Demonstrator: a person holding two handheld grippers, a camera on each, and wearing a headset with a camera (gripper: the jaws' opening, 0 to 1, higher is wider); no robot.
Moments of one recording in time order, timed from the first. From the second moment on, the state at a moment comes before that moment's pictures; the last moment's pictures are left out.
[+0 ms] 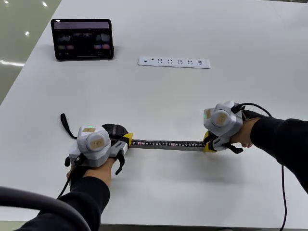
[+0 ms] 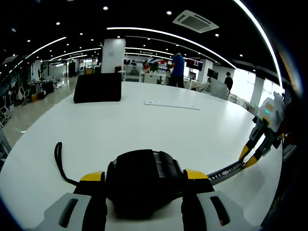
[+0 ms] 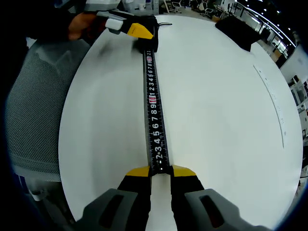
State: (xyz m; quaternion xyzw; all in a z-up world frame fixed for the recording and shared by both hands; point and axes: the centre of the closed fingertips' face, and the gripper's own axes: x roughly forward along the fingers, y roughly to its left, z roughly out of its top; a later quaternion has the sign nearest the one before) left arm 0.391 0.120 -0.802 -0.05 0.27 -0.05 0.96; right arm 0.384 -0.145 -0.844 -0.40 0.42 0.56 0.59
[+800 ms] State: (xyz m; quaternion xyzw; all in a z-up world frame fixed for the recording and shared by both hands) left arm 0.391 0.120 -0.802 -0.05 0.27 -0.05 0.96; right arm 0.385 -0.134 -0.843 -0.40 0.41 0.57 0.59
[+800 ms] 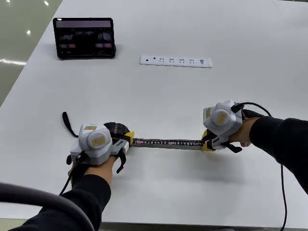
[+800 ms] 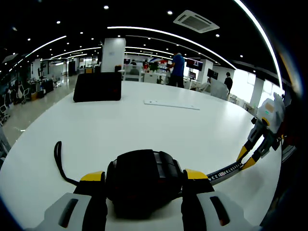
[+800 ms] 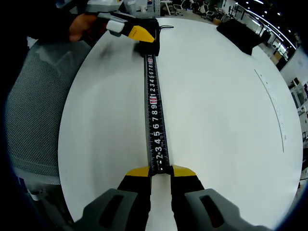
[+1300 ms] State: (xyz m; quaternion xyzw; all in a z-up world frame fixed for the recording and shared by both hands) left arm 0.389 0.121 -0.802 -0.07 0.28 -0.06 0.96; right arm 0.384 -0.128 -0.843 -0.40 0.40 0.57 0.59
